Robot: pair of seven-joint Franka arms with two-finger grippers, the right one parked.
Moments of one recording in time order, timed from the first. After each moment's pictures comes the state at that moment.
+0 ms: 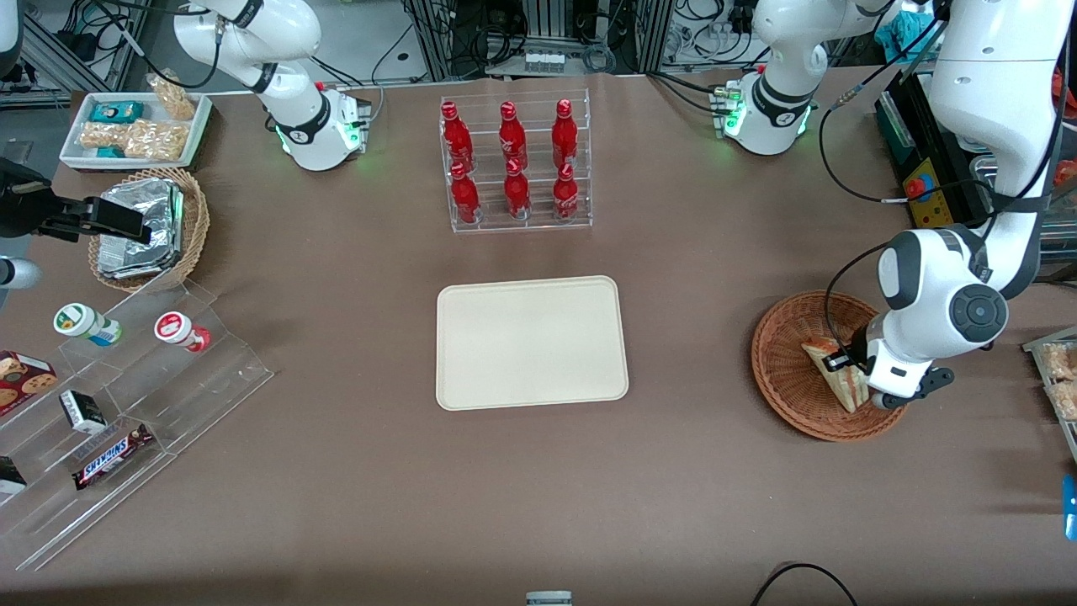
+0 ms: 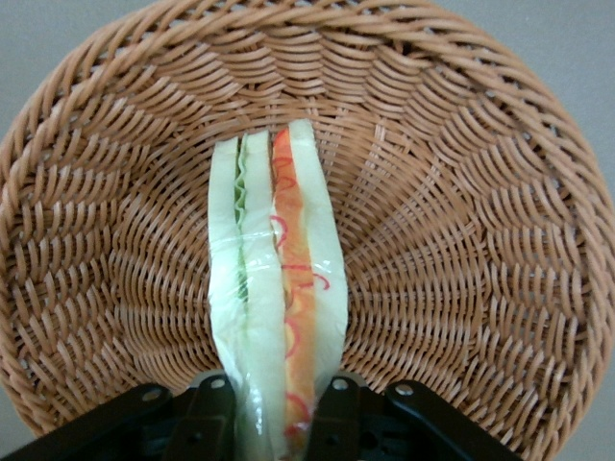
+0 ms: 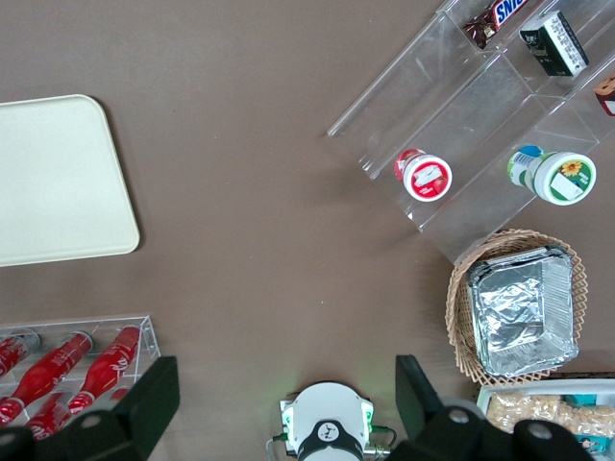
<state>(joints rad) 0.17 0.43 -0.15 -1.98 0.09 2.29 -0.42</state>
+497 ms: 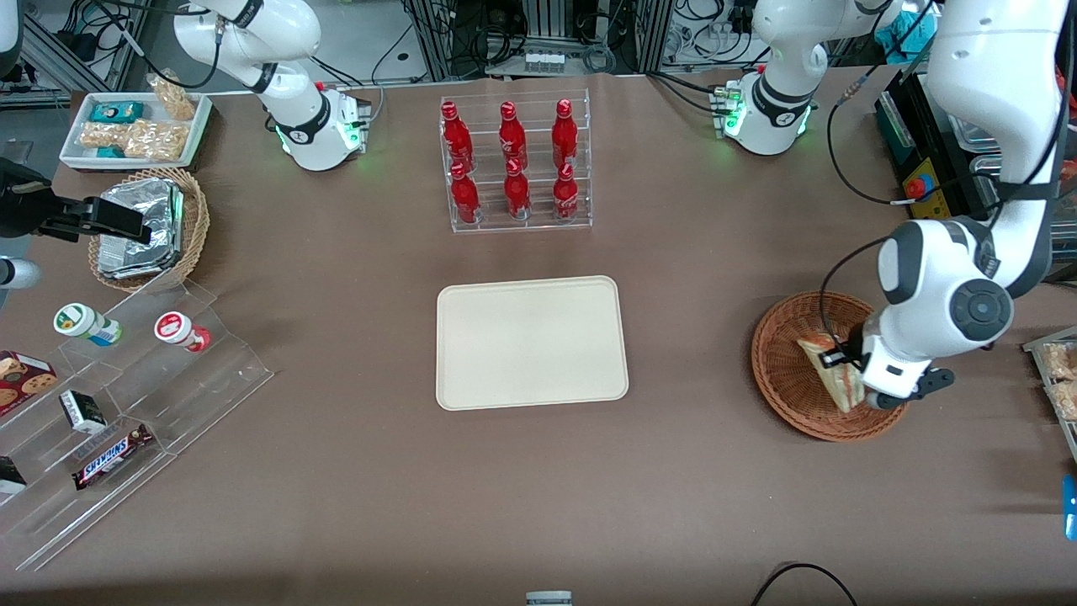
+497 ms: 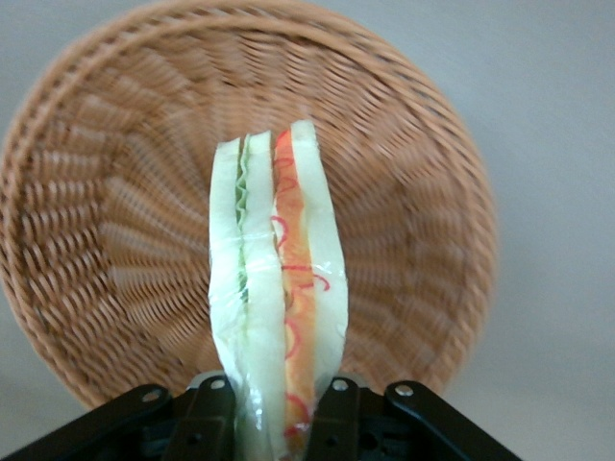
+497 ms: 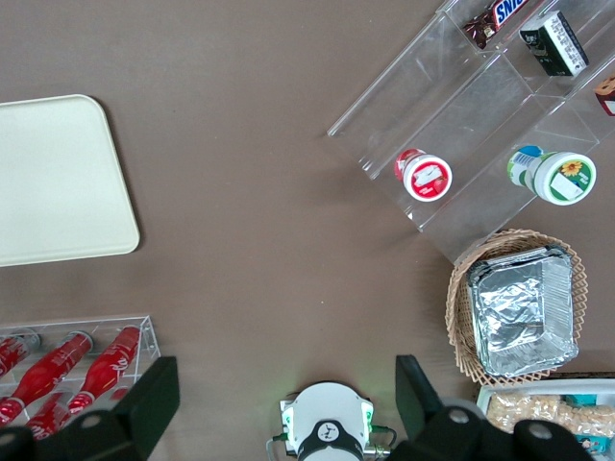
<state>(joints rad) 0.09 0.35 -0.17 -1.93 0.09 2.13 -0.43</state>
